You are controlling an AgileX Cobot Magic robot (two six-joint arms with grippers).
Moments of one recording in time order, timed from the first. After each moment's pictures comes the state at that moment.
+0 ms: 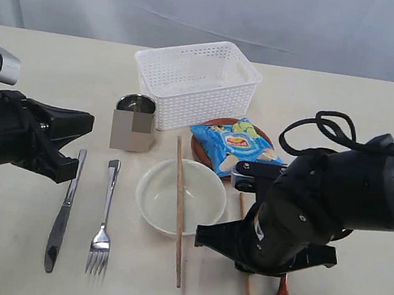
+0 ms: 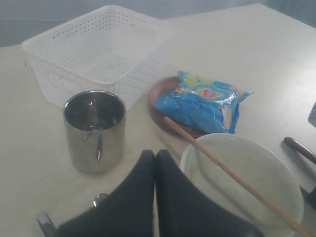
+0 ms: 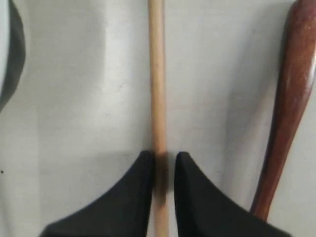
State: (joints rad) left arm -0.34 1.26 -0.34 0.68 -0.54 -0.61; right arm 0.79 1.75 -0.76 -0.20 0.50 0.92
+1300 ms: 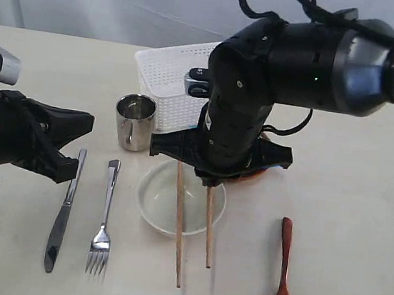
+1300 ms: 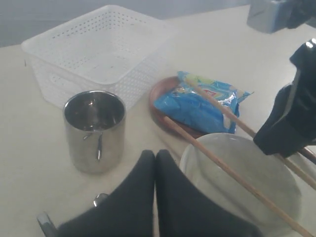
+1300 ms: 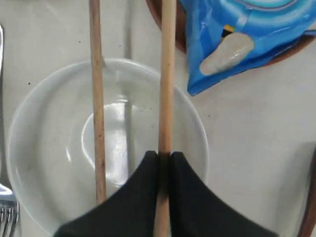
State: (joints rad) left arm -0.34 1.26 -0.34 0.68 -0.54 -0.61; right arm 0.80 1.84 -1.28 -0.17 0.87 0.77
